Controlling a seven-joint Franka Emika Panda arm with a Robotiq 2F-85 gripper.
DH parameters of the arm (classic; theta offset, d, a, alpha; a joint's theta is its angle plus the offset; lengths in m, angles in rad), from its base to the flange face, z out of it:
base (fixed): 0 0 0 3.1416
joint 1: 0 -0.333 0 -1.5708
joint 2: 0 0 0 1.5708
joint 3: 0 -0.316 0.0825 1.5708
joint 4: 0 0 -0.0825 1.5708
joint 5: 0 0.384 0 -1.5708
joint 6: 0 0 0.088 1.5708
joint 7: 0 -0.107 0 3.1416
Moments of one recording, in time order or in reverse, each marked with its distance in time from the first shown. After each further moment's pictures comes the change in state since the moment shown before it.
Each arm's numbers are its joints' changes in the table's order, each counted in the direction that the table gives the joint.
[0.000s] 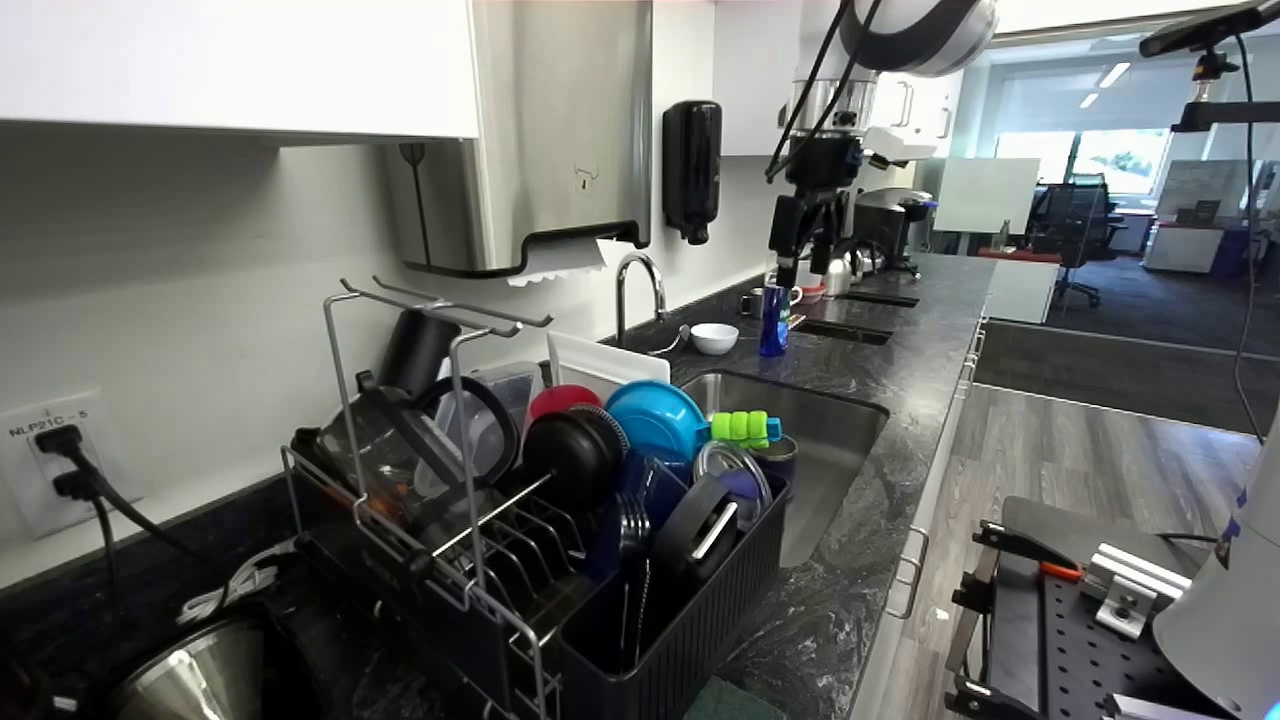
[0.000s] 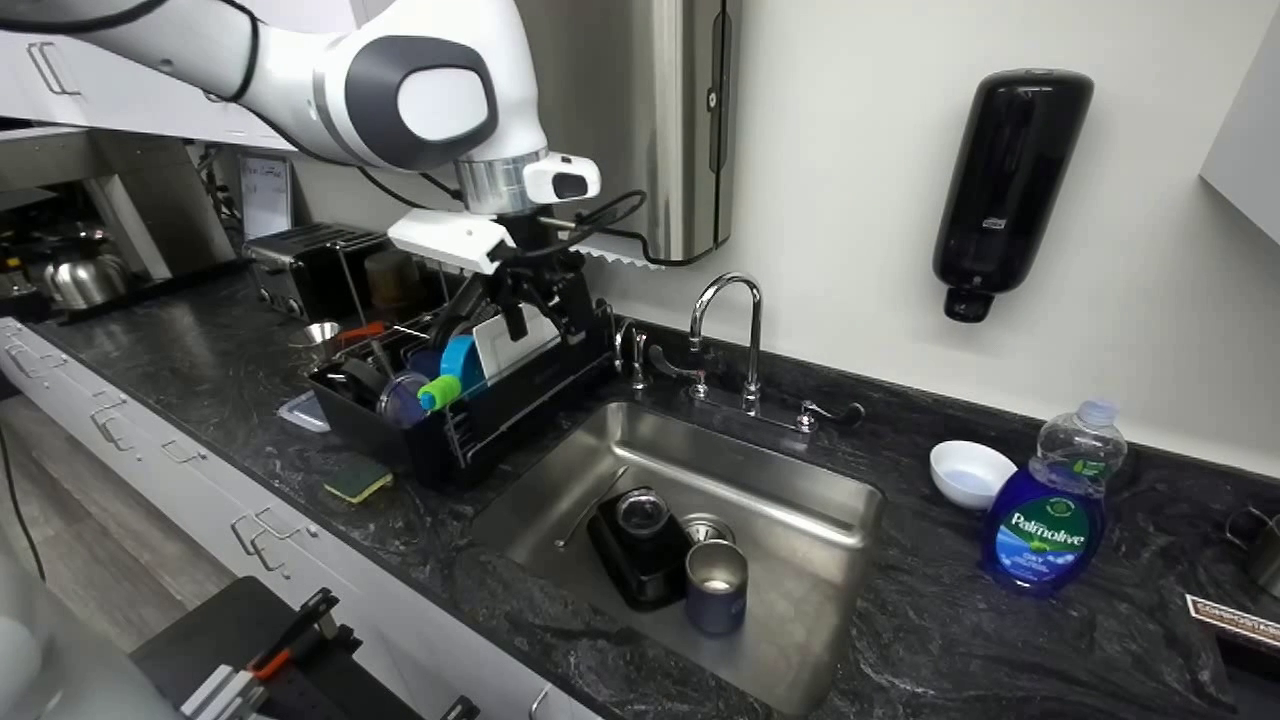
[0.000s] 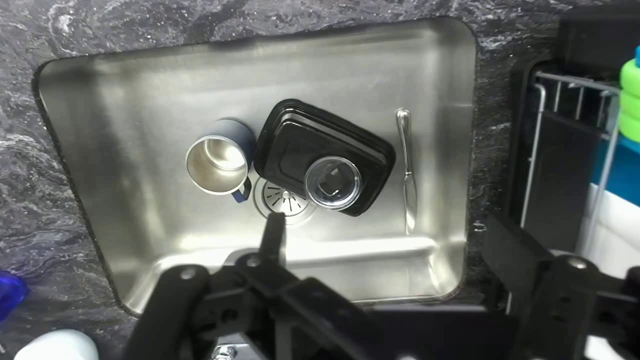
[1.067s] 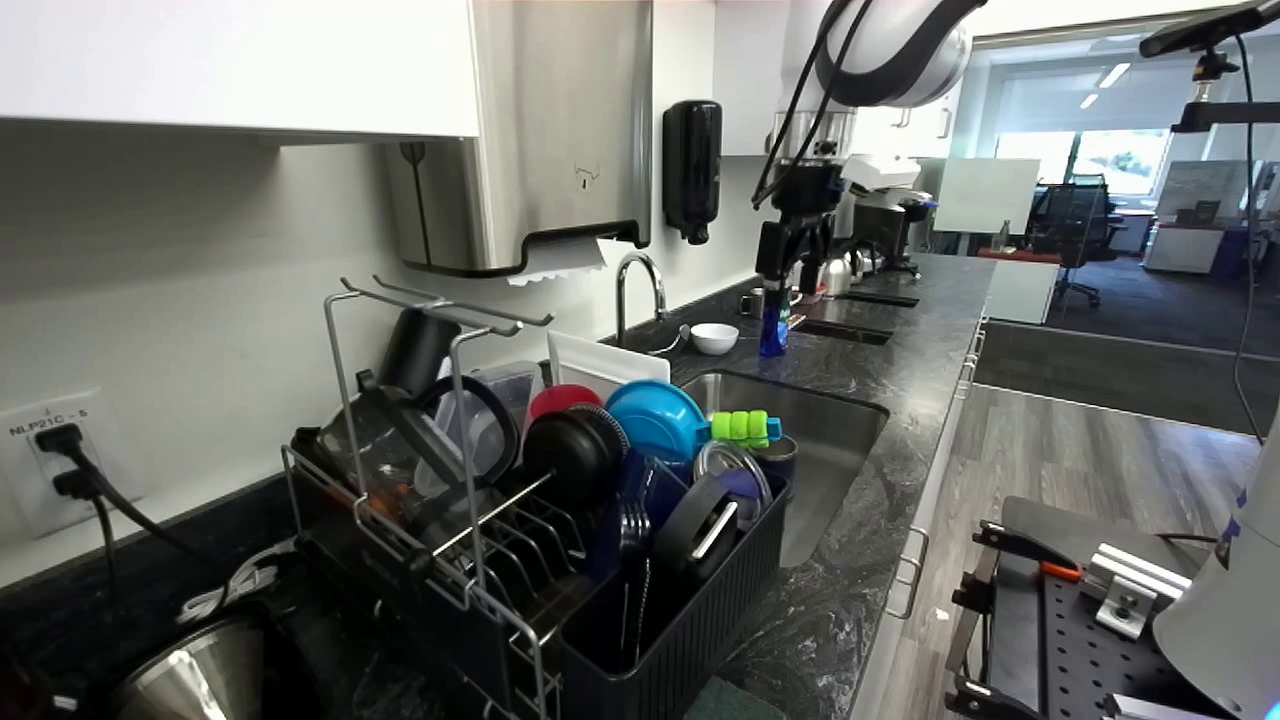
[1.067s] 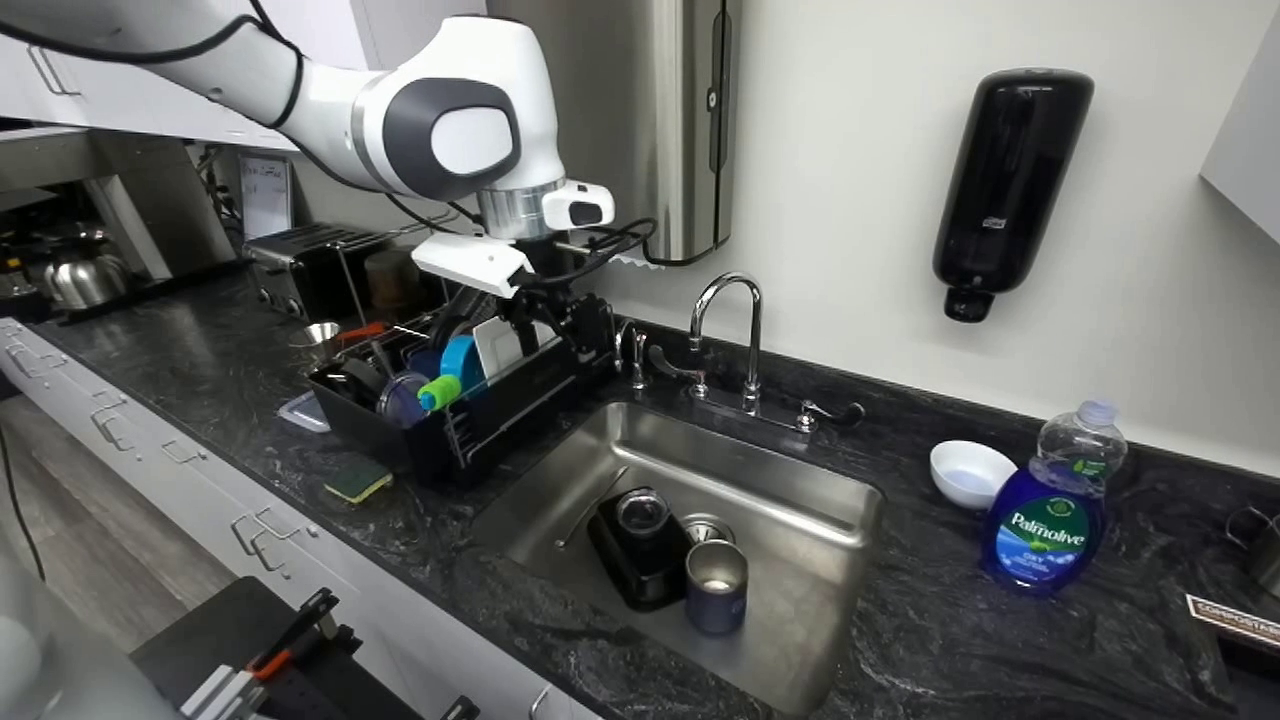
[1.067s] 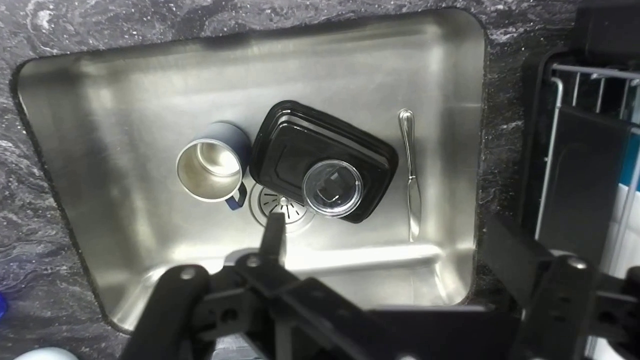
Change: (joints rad) arm -0.001 -0.085 0.000 -0.013 0.012 -0.051 -0.004
